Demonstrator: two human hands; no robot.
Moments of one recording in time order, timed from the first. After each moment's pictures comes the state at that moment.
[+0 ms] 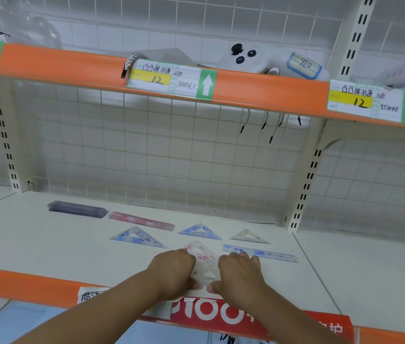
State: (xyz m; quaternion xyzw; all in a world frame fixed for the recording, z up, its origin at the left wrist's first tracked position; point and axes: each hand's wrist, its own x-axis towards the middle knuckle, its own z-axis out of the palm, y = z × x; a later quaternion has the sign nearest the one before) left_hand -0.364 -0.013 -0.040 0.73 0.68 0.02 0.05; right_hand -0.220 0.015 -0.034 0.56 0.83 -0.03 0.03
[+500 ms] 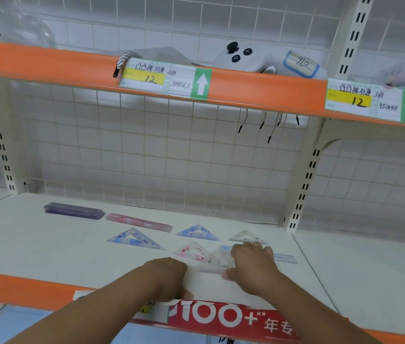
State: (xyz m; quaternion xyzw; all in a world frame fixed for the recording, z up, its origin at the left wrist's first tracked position) left_hand -0.372 -0.010 -0.035 0.71 0.69 -0.08 0.15; right_hand -0.193 0.042 -0.025 0.57 0.82 0.00 0.02
